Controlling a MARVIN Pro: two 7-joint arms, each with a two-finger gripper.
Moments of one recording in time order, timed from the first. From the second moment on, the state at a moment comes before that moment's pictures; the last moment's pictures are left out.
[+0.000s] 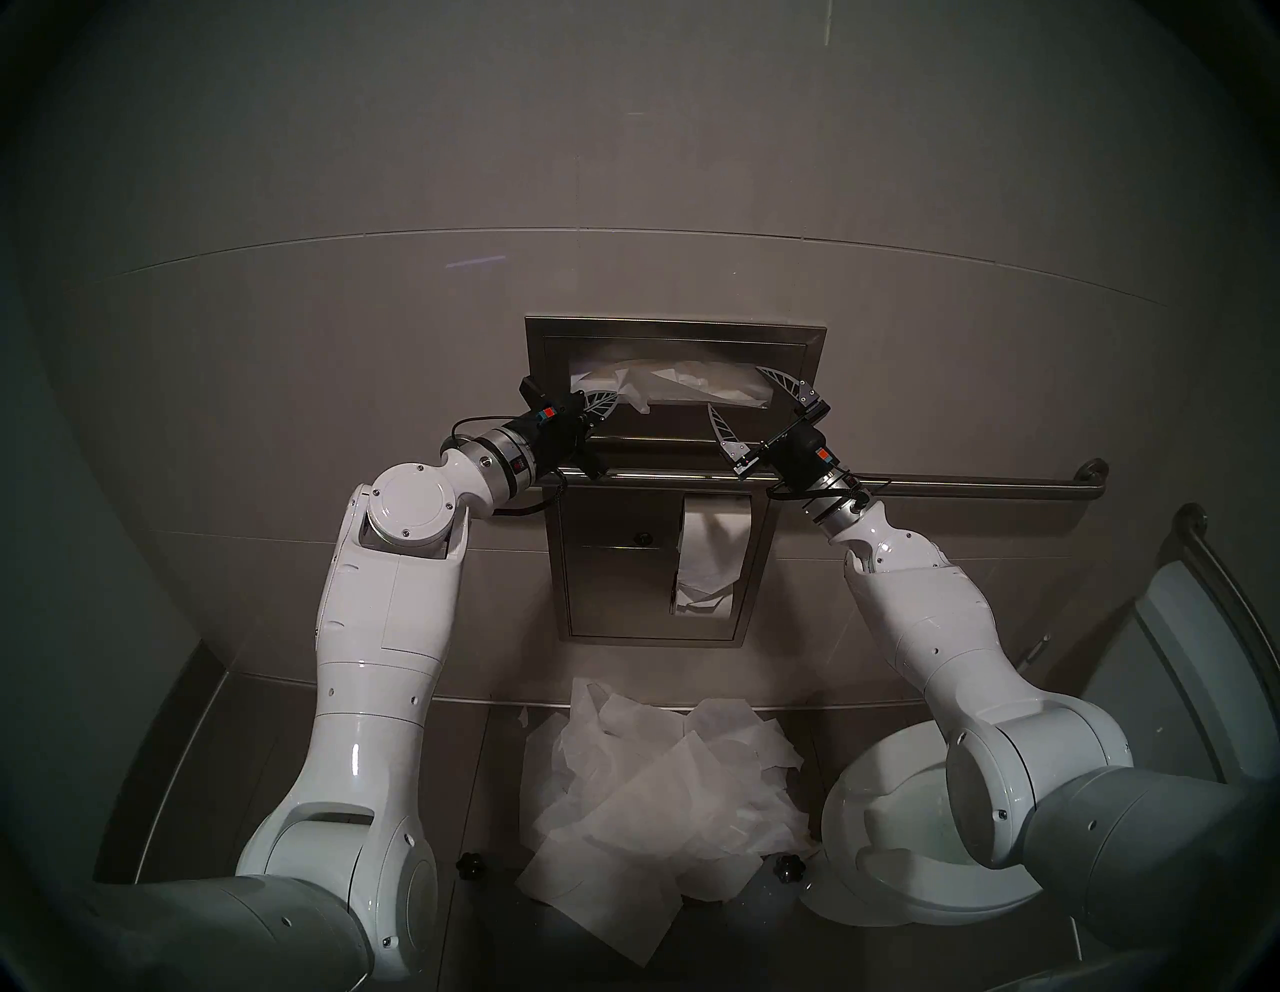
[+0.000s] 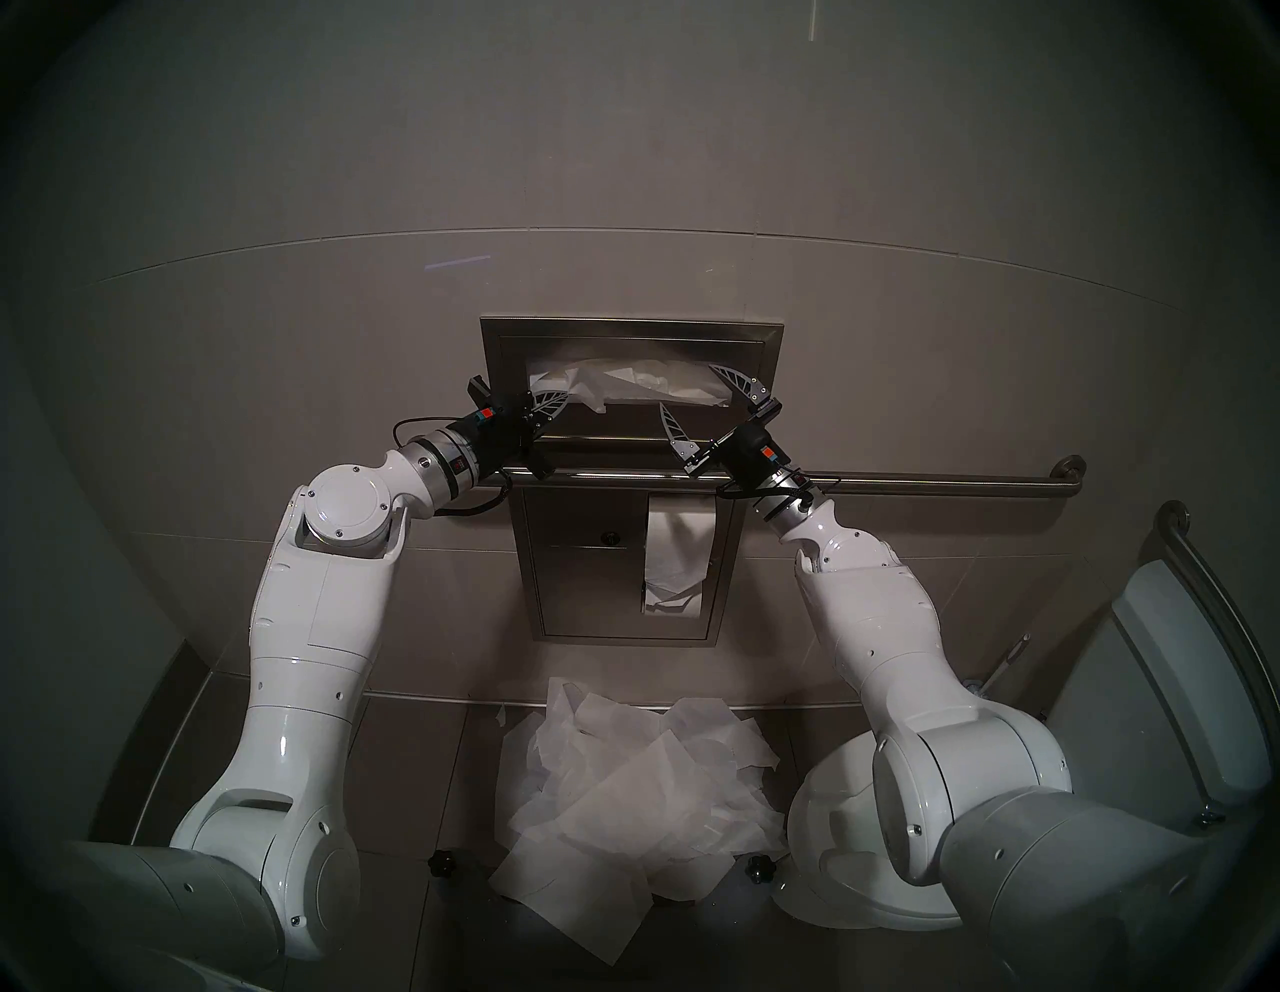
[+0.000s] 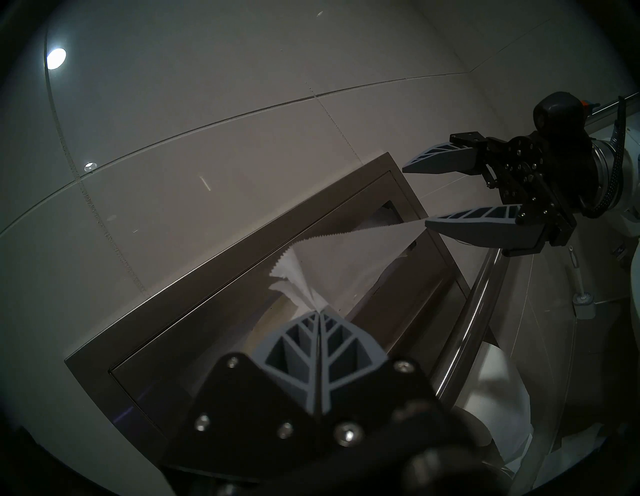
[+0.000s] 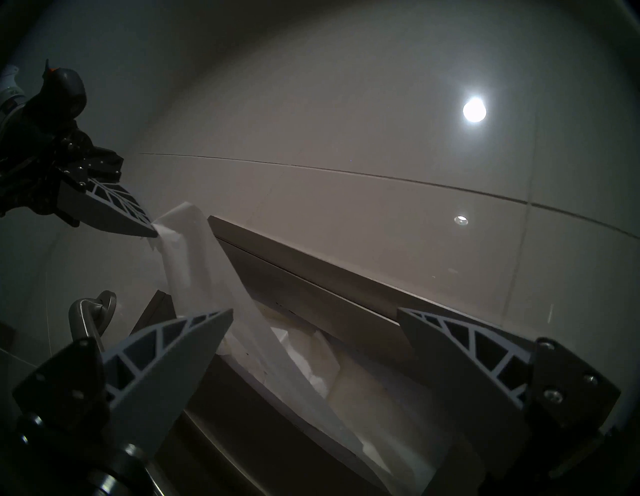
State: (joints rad) left arm 1.17 -1.55 -1.65 -1.43 0.40 -0.24 -0.78; right arm -0.92 -1.35 1.44 -0.68 0.14 -0.95 0.63
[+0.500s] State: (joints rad) left arm 1.17 -1.55 -1.65 -1.43 0.40 -0.24 -0.78; right arm -0.84 -1.36 1.46 -0.54 0.24 -0.95 0.78
